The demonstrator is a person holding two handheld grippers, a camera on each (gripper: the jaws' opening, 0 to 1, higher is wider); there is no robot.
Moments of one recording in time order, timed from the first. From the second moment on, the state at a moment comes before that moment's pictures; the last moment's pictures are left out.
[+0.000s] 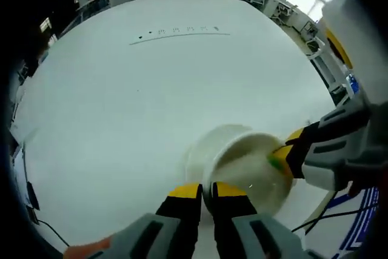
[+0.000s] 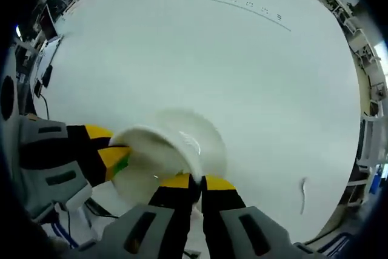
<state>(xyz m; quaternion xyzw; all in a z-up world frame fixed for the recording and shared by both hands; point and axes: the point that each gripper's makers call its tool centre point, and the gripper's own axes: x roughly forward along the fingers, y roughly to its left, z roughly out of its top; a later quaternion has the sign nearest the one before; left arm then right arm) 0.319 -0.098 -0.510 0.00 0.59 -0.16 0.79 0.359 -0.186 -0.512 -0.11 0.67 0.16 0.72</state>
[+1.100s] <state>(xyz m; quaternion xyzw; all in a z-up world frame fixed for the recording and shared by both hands) 0.338 -0.107 -0.524 -0.02 0.59 -0.17 0.79 0.359 -0.192 -0.531 -0.12 0.65 0.18 0.73</state>
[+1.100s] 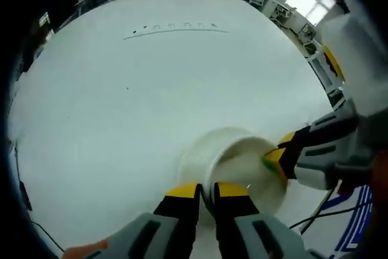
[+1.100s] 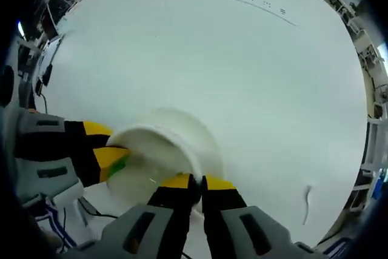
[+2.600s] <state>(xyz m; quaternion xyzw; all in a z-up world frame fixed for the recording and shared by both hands) 0.313 -0.058 -0.412 0.02 0.18 -0.29 0.94 0.302 -0.232 -0.351 -0.04 0.17 0.34 0.92</state>
